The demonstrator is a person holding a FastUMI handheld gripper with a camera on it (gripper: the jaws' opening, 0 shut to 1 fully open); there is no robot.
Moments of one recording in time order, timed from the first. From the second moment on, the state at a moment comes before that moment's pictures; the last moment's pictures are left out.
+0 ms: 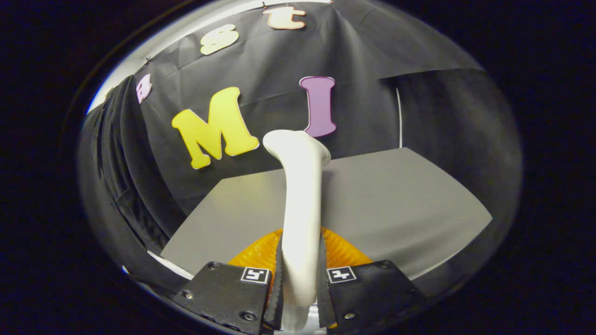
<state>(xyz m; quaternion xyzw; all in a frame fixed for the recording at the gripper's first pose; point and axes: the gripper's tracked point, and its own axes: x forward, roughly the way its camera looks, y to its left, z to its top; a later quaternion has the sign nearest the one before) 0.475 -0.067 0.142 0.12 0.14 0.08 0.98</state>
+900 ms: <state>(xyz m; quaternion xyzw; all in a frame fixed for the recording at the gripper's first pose) 0.310 0.061 0.305 0.14 -0.03 0.09 0.99</state>
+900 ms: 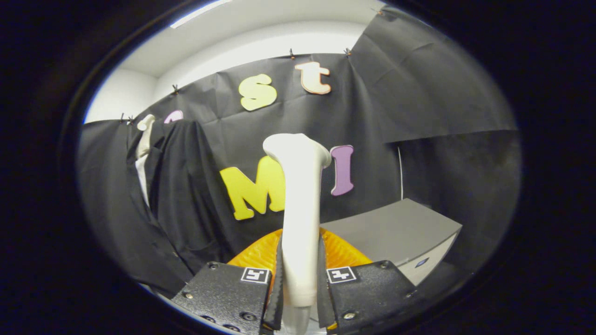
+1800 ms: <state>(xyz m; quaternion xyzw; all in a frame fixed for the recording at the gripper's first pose) 0.267 0.291 0.433 0.07 -0.12 0.20 0.97</state>
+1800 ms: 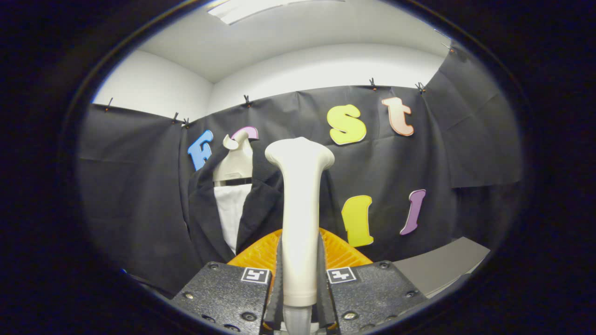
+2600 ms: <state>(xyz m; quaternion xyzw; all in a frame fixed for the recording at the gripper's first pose) 0.285 0.316 0.398 0.03 -0.07 0.20 0.98</state>
